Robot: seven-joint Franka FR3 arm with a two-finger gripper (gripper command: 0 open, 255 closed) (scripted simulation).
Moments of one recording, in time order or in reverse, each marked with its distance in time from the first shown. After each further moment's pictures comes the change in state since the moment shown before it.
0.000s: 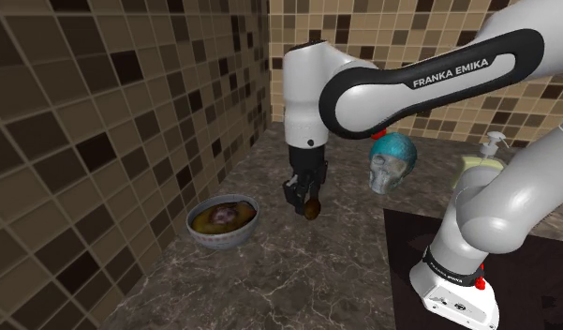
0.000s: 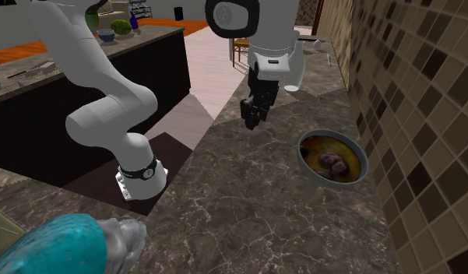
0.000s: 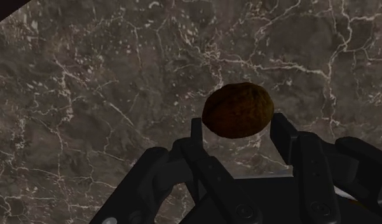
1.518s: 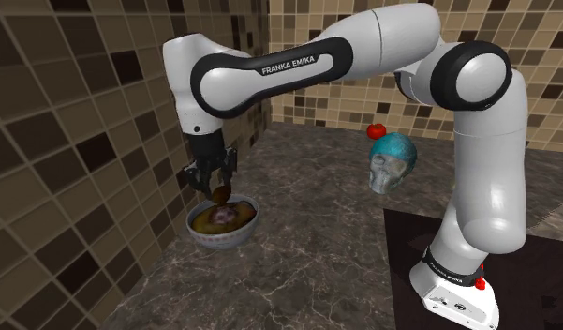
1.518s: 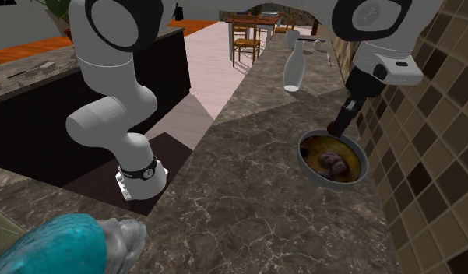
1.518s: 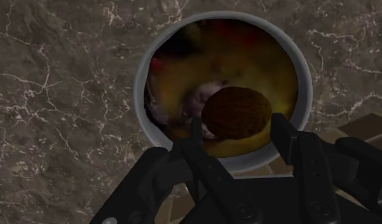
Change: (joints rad) arm 0.030 0.788 0.078 0.852 -0.346 -0.125 0.227
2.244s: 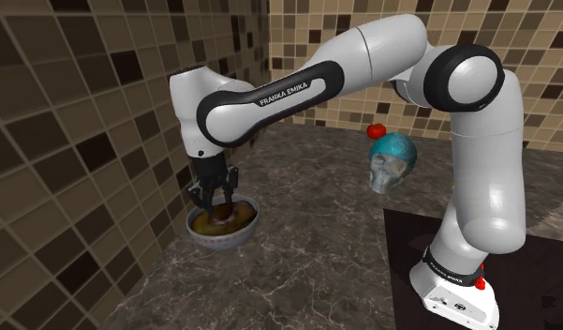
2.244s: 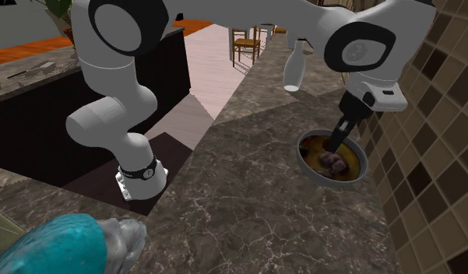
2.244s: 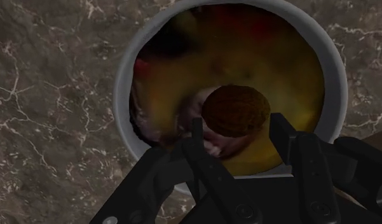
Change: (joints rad) arm -0.001 0.027 -0.007 -0.108 -0.015 0.137 0.006
